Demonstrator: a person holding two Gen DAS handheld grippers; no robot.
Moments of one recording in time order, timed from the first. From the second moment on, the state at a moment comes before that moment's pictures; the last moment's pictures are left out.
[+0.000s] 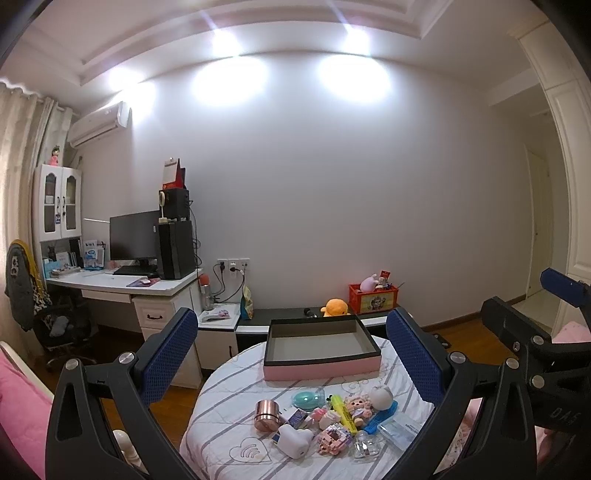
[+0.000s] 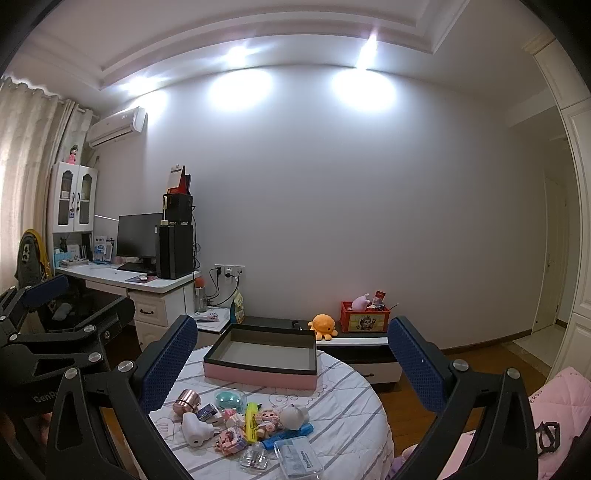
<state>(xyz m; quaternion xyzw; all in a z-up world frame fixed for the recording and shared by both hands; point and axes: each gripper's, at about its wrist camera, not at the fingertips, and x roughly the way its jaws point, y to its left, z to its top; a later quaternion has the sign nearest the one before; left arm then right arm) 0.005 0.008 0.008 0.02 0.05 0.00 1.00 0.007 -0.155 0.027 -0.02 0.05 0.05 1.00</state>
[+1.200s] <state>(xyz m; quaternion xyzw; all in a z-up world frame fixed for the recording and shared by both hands) 0.002 0.006 0.001 0.02 0.04 0.00 1.00 -0.001 -0.153 0.029 -0.02 0.04 0.03 1.00</state>
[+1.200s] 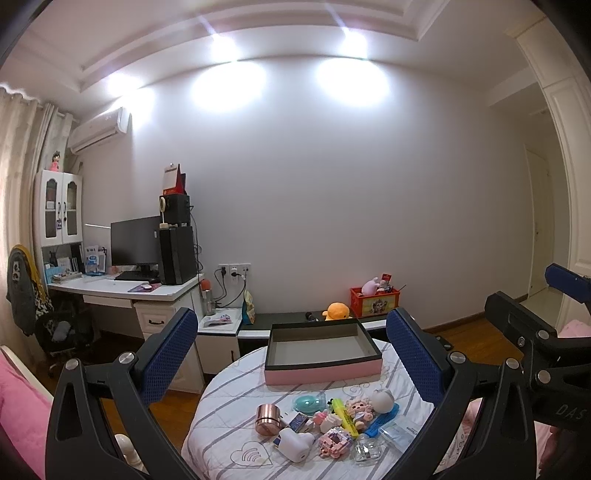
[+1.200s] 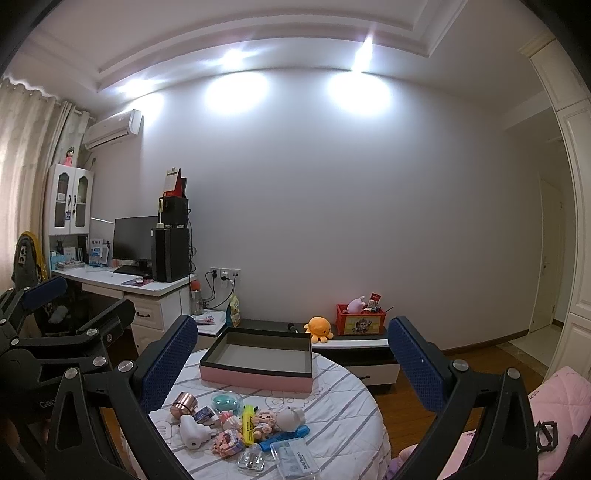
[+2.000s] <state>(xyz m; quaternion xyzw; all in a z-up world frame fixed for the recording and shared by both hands) 0.001 0.008 0.002 0.03 0.05 0.00 1.00 -0.001 -0.151 0.030 -0.02 0.05 0.04 1.00</state>
